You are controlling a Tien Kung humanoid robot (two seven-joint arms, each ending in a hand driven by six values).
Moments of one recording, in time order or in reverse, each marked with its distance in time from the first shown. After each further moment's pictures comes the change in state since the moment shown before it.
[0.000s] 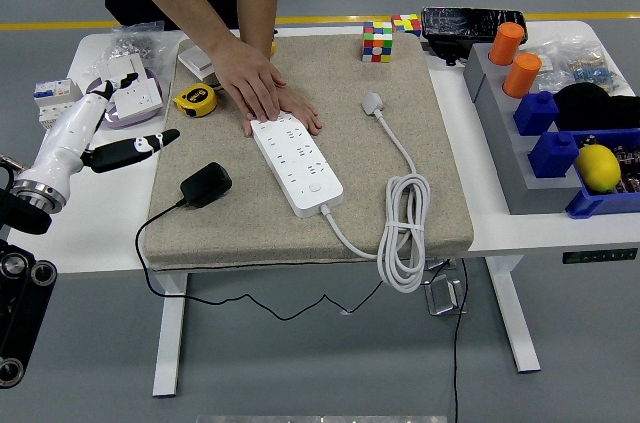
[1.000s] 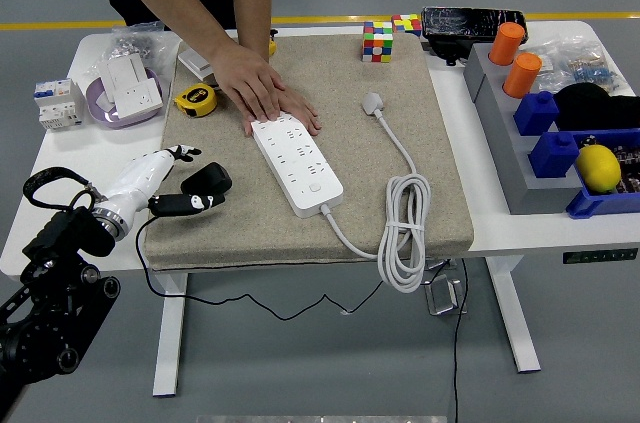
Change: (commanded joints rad) left arm -0.121 -0.026 0.207 0.349 -0.004 0.150 -0.040; right arm 0.003 0.014 0.018 -0.001 -0.037 -0.002 -0.018
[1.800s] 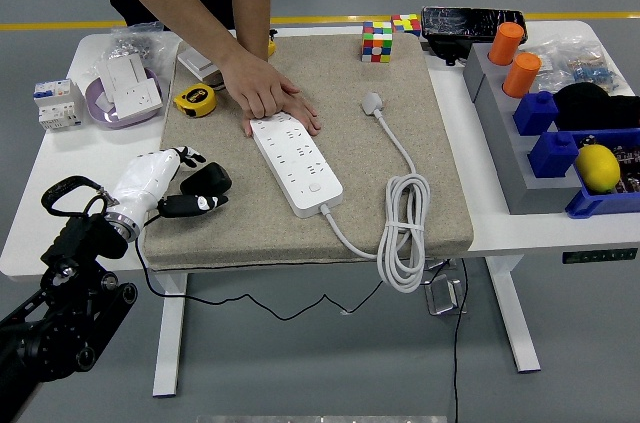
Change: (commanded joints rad) left arm -0.037 -0.014 0.081 0.104 0.027 0.179 0.000; right arm -0.003 -0.004 -0.022 -0.008 0.052 -0.012 0.025
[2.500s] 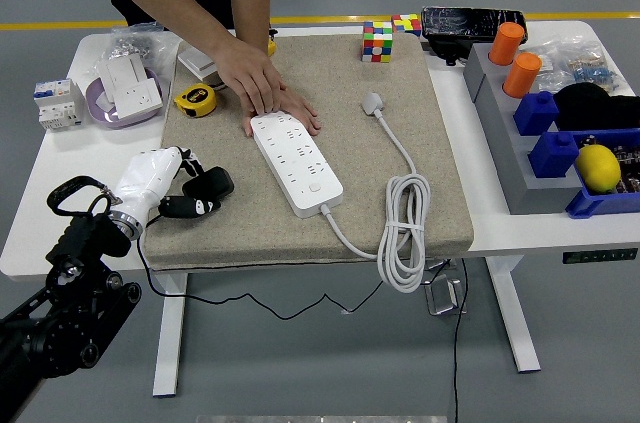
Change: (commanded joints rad) left arm -0.022 0.005 0.035 0.031 0.000 0.041 0.001; right arm 0.002 0.000 -0.013 -0.006 0.027 -0.004 0.013
